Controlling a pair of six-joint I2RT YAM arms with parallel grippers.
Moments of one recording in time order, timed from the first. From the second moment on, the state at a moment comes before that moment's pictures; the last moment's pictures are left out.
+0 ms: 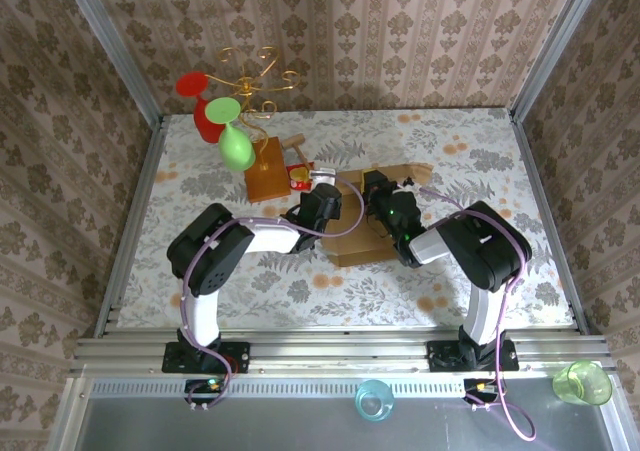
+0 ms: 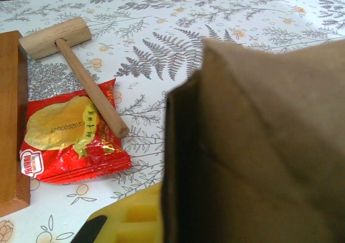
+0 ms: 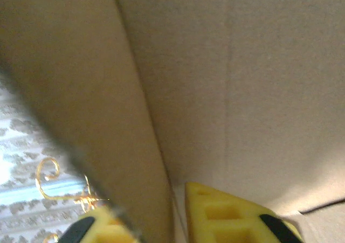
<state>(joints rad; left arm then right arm) -0.83 1.92 0.99 0.41 -0.49 -0.31 0.50 1.86 0.63 1.20 0.15 1.73</state>
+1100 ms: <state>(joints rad) -0.81 1.90 1.04 0.27 -0.54 -0.35 0.45 1.59 0.55 0.90 0.06 1.56</state>
